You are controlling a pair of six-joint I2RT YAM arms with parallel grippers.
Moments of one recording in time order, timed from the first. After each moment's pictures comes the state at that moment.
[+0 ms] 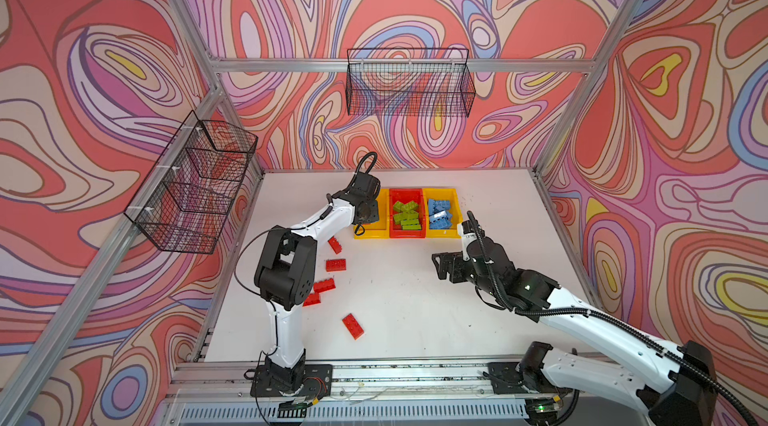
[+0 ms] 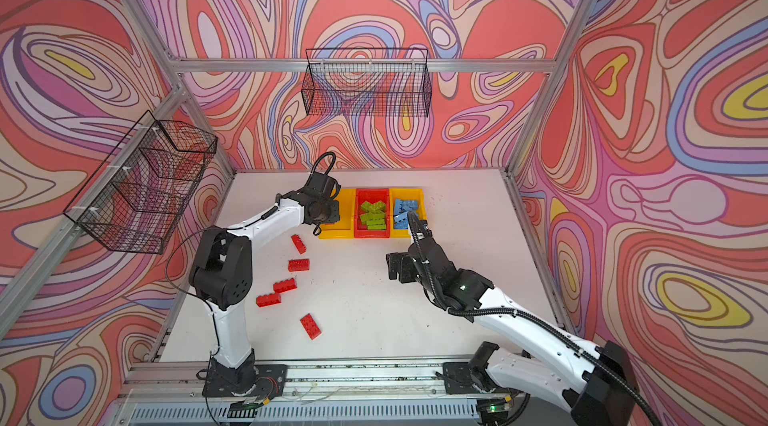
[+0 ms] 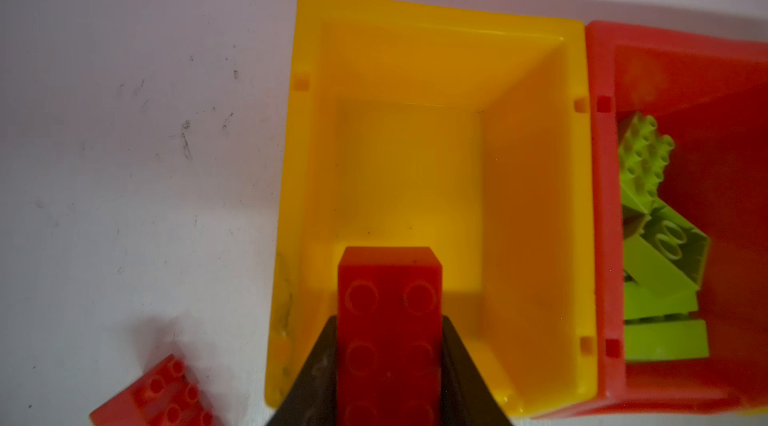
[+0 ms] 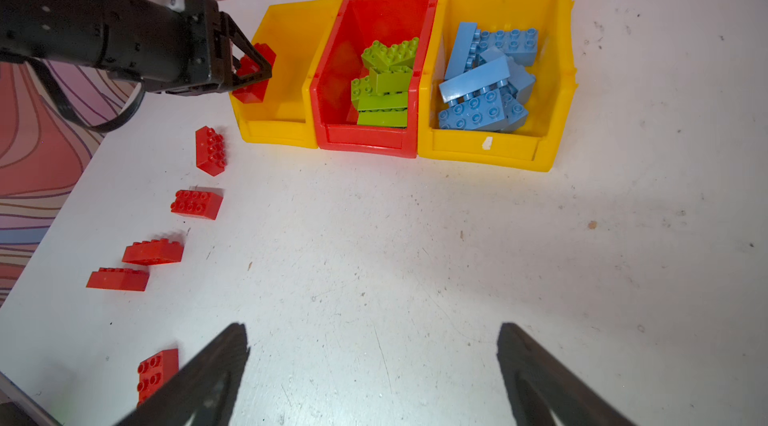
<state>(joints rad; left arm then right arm) -0.41 1.99 1.55 -0.56 -0.15 -0.46 0.77 1.00 0.76 -0.40 0.24 0.54</state>
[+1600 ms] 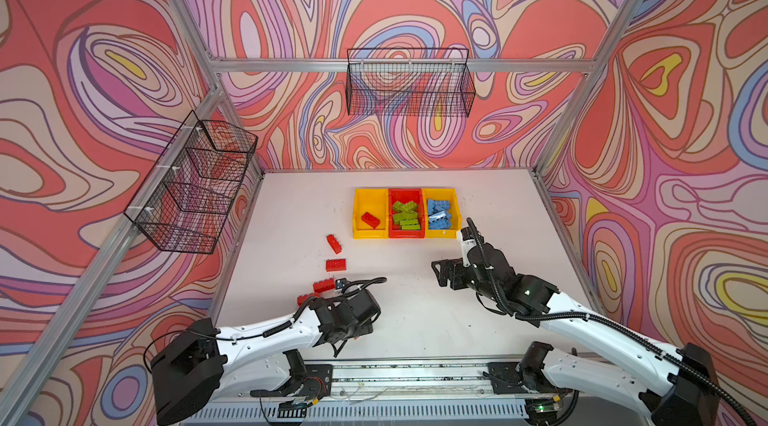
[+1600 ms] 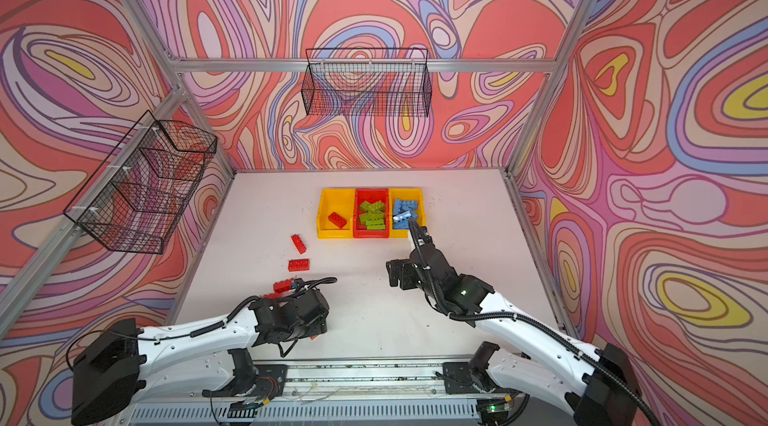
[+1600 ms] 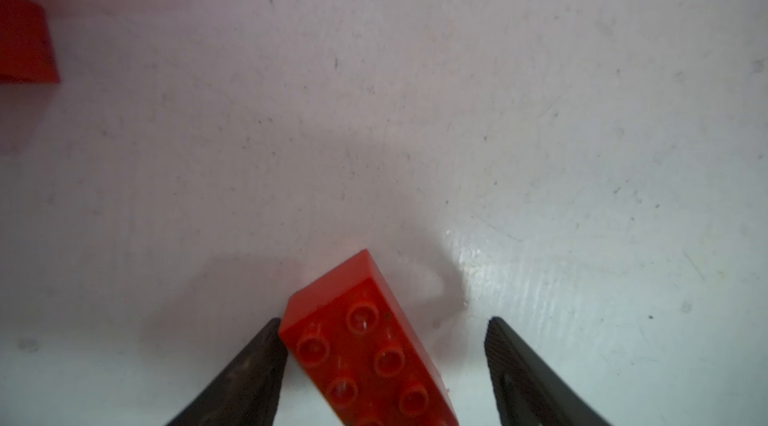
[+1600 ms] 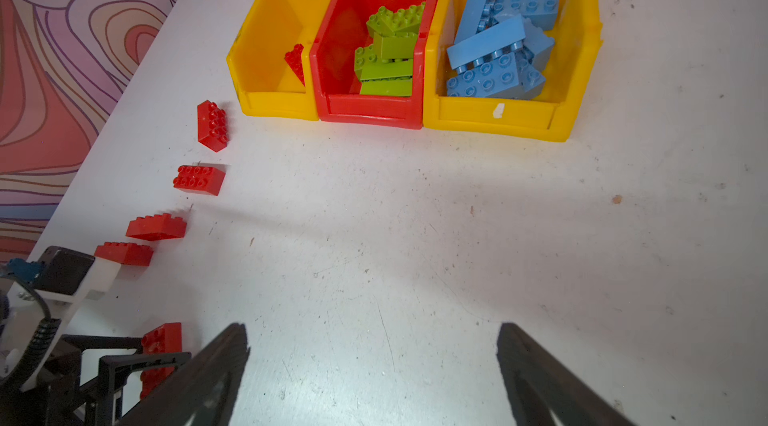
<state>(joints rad) -1.00 1.12 0.48 -0.63 -0.22 -1.21 0.77 0.97 0.69 -0.38 0.19 0.56</state>
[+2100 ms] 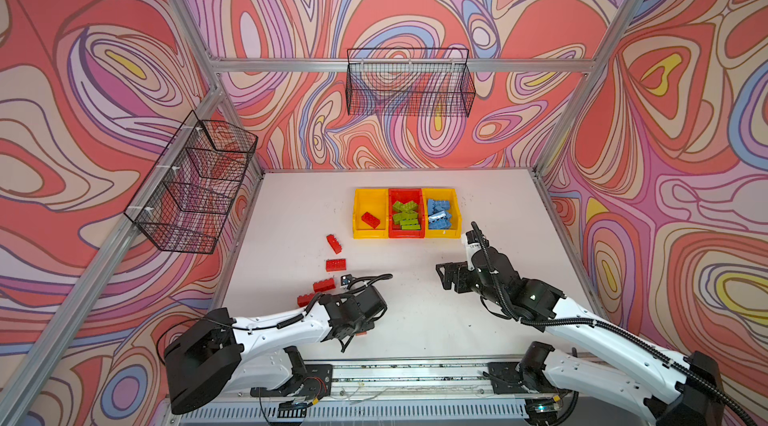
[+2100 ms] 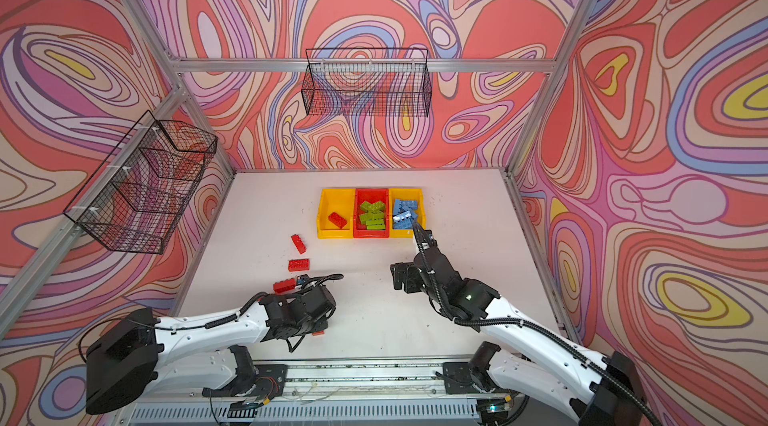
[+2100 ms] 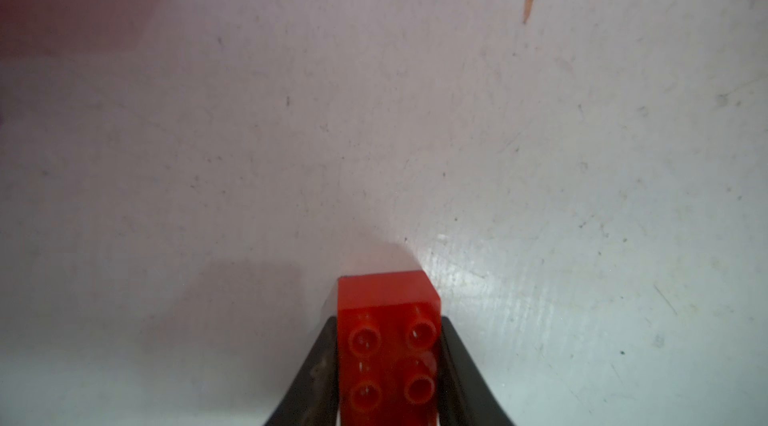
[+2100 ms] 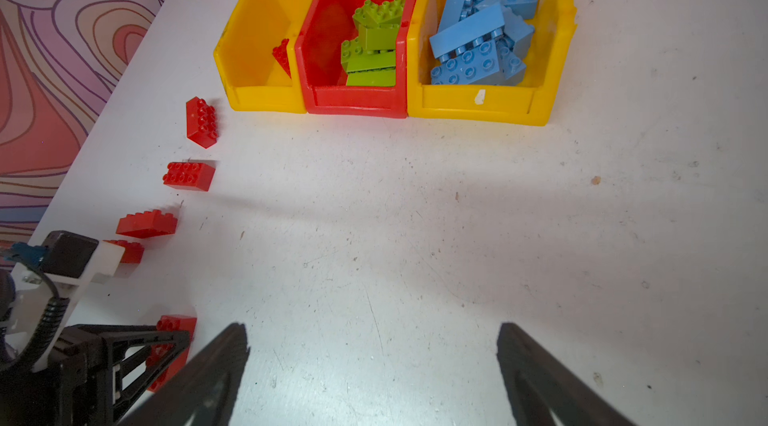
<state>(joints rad) -1.00 1.23 0.52 -0.57 -0.25 -1.20 0.77 0.93 0.66 -0.41 0.20 0.57</state>
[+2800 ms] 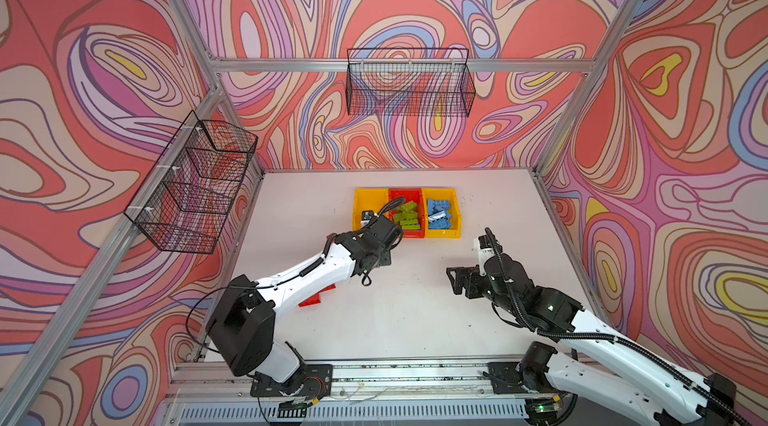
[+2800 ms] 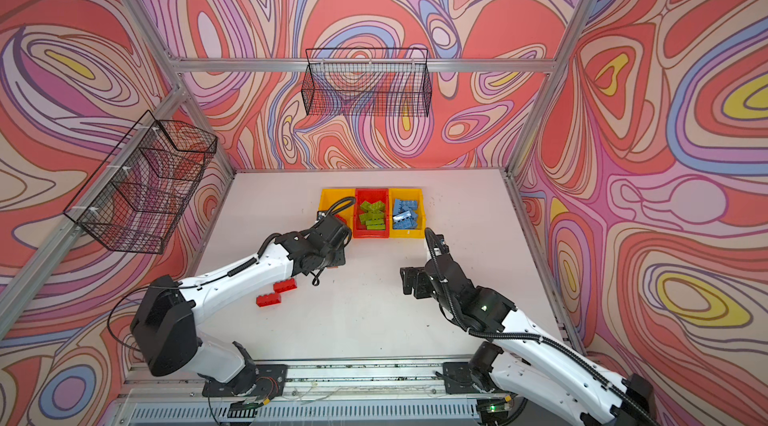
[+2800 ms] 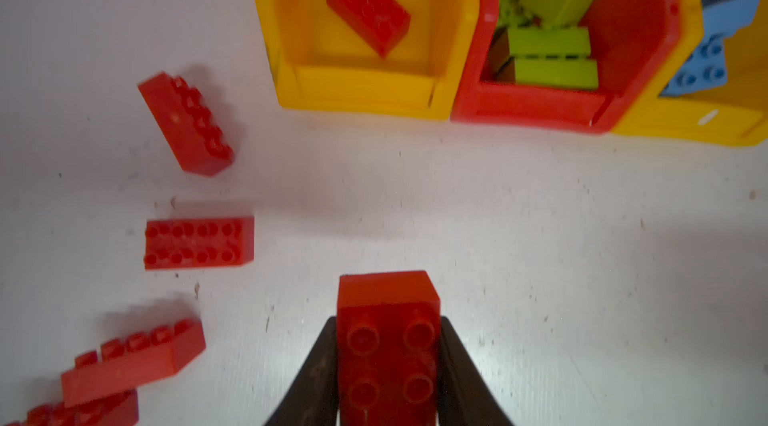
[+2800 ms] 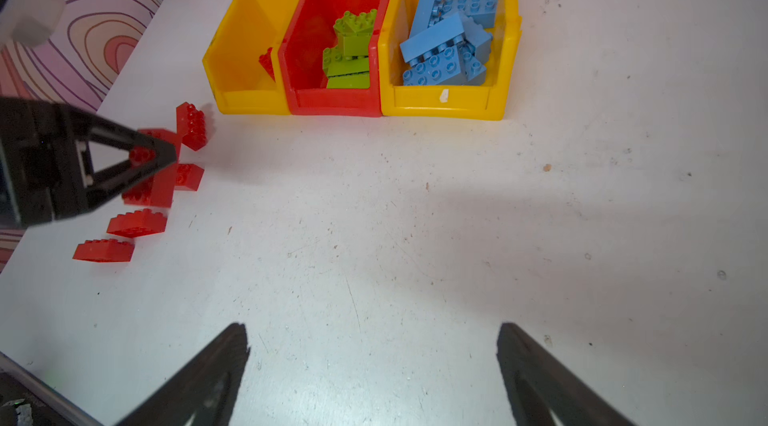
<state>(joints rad) -0.71 1.57 1.18 -0.69 -0.35 -0.74 0.77 0.78 0.64 -0.53 0.25 0.58</state>
